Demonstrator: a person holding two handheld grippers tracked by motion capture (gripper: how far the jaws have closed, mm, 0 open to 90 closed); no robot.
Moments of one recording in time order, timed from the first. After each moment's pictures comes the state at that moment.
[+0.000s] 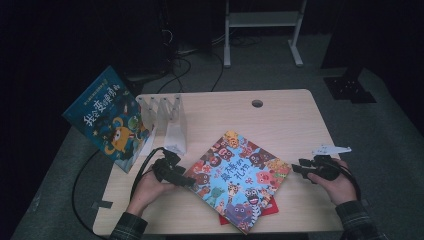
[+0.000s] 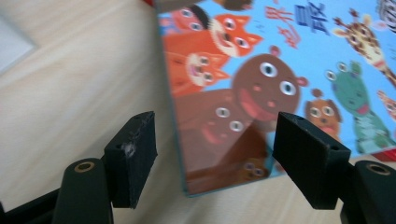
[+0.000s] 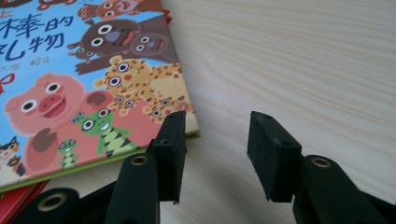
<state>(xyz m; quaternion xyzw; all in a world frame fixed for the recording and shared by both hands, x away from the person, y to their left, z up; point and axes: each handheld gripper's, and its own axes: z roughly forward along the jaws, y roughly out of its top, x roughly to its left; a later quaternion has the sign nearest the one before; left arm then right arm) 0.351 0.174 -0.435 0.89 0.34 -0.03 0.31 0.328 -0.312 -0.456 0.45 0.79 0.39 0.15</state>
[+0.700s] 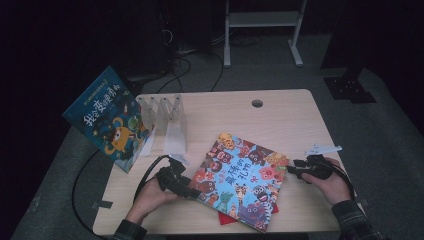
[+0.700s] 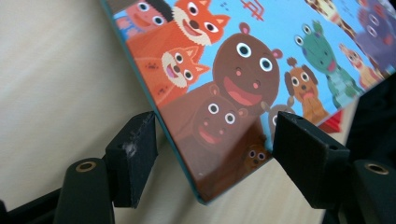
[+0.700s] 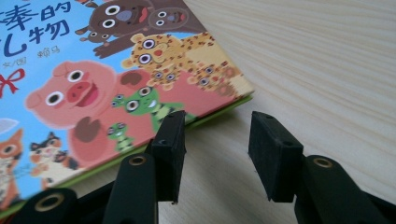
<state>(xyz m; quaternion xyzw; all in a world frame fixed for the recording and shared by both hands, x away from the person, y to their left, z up) 0.328 0.160 -0.441 0.89 0.32 -0.10 0.31 0.338 -0.299 -0.464 0.44 0.80 0.37 0.14</state>
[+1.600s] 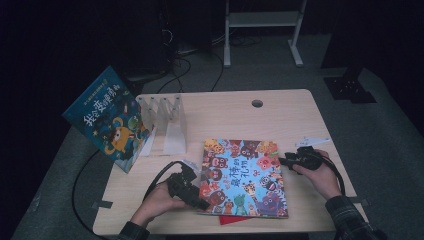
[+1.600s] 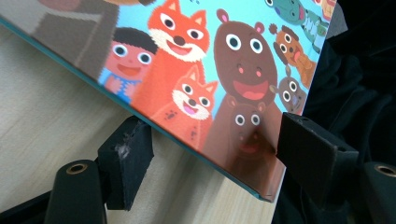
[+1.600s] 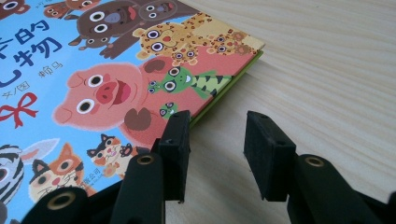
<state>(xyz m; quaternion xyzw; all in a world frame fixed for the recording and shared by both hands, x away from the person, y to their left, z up) 0.321 0.136 -0.445 0.90 0.28 -0.16 0.29 0.367 -0.281 -0.465 0.43 0.81 0.38 0.14</state>
